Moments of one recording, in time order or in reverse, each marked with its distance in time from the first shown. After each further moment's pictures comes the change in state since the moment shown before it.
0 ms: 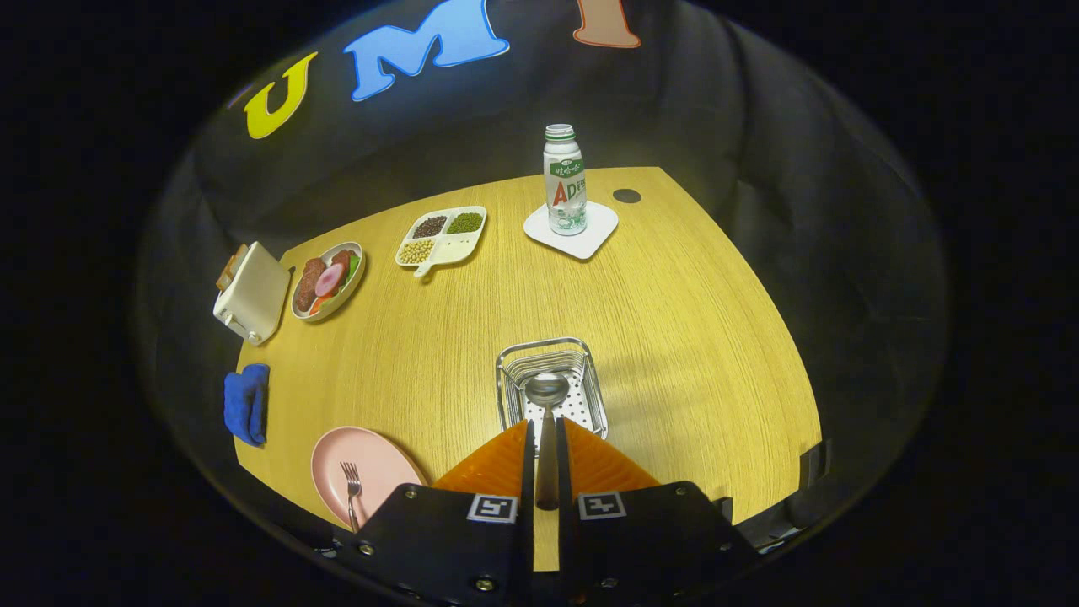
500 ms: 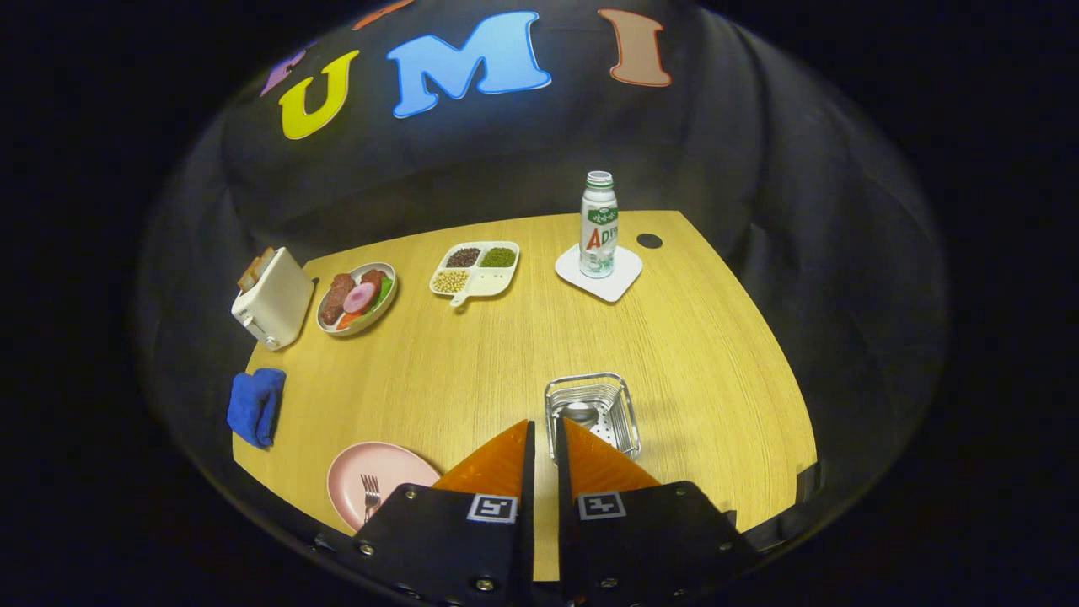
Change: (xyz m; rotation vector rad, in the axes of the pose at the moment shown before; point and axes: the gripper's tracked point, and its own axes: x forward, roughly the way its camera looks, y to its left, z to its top) arm -0.024 0.054 0.021 -0.082 -0.145 0.037
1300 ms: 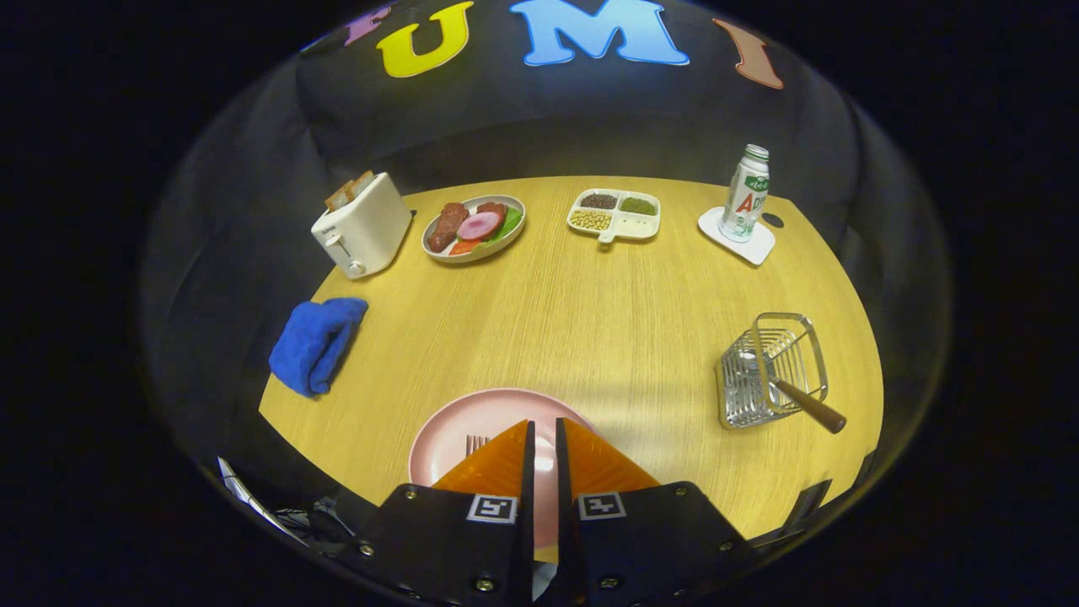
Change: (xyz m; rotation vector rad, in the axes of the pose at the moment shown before) arm 0.014 0.155 -0.096 -0.146 0.145 0.208
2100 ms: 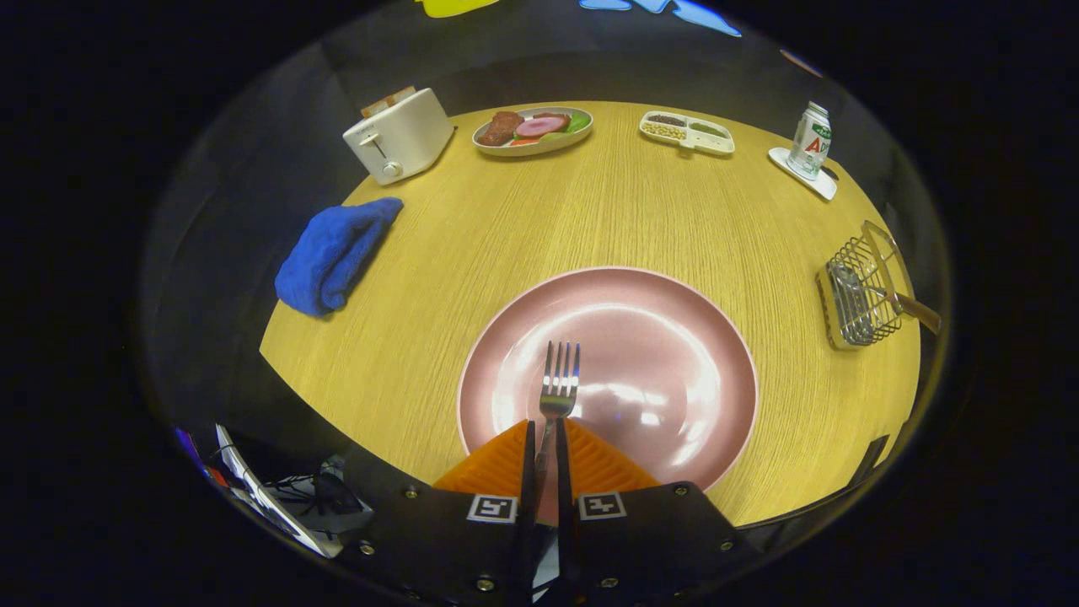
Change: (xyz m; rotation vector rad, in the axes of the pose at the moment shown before) arm 0.039 0.066 -0.099 -0.054 0.199 0.057
